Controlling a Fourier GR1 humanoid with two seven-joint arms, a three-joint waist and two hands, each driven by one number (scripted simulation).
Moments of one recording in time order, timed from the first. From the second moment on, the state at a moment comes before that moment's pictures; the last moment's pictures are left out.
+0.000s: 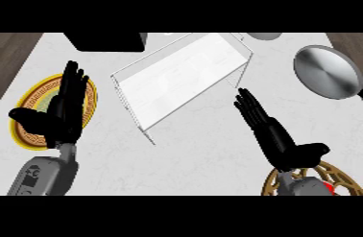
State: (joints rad) left arm -0.22 0.27 -0.13 -1.51 0.26 0.41 0.01; right arm -0.10 -0.20 0.28 -1.55 -0.28 0.06 -0.07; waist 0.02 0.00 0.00
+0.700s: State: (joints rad) left arm 0.01 0.39 -0.26 -1.41 0.20 0.23 0.03; right arm 0.30 -0.52 -0.33 -1.41 -0.38 0.03 -0.33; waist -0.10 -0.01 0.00
